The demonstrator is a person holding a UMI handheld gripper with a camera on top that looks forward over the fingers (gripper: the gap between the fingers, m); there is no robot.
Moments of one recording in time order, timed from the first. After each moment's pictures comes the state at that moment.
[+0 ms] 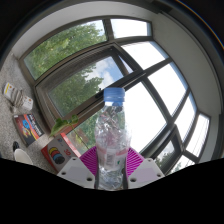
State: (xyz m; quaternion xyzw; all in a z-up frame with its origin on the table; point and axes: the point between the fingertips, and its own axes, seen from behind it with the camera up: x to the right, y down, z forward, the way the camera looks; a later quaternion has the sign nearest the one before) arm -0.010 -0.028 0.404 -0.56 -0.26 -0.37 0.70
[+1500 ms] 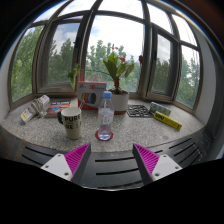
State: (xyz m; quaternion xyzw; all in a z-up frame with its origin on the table) arm 0.024 -0.253 0.123 -0.85 0.05 -0.09 0.52
